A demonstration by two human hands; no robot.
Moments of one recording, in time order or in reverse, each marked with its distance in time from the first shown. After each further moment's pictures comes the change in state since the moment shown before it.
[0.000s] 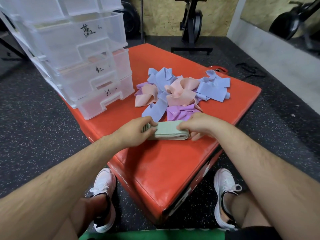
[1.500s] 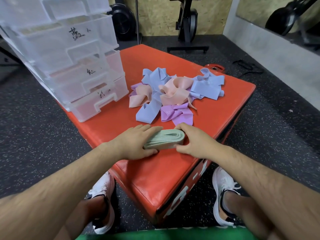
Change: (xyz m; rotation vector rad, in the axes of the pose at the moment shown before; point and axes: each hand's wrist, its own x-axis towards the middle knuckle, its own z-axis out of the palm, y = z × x) left_hand -0.013 0.020 0.017 0.372 -0.151 0.239; right_hand -0.010 0.070 0.031 -0.166 0.152 -0.638
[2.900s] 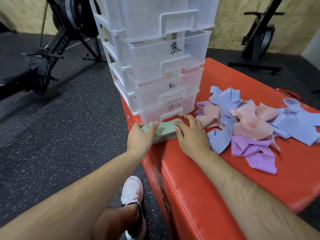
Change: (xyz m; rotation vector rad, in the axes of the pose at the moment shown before) left_hand -0.067 -0.126 -0.026 -0.724 0.808 -1.184; right_hand 0.194 -0.114 0.124 -0.304 0.350 -0.185
